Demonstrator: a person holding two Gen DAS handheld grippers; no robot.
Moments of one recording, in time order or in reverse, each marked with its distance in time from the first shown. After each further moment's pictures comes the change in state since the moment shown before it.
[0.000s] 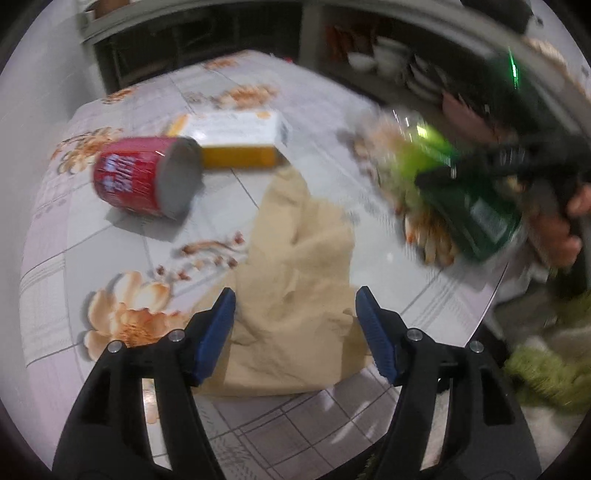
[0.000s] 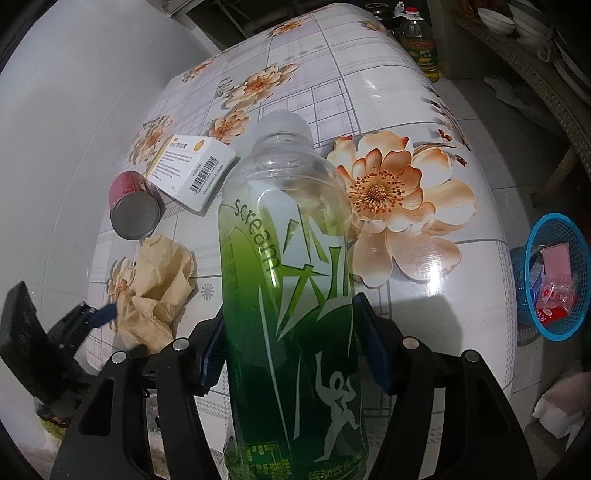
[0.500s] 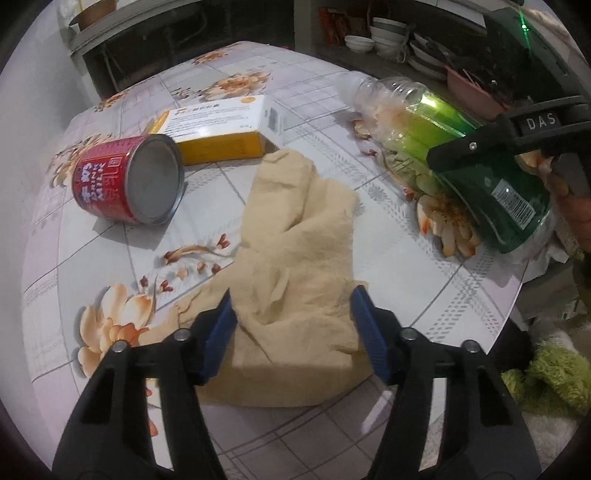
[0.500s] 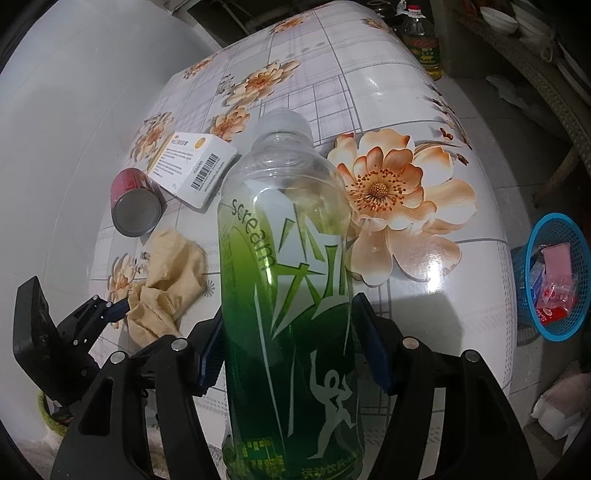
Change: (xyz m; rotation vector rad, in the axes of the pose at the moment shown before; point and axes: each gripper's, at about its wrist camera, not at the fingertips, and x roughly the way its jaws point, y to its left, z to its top) left arm 0.021 -0.013 0.007 0.044 0.029 0.063; right arm -0.001 -0.001 0.001 -0.002 0.017 0.008
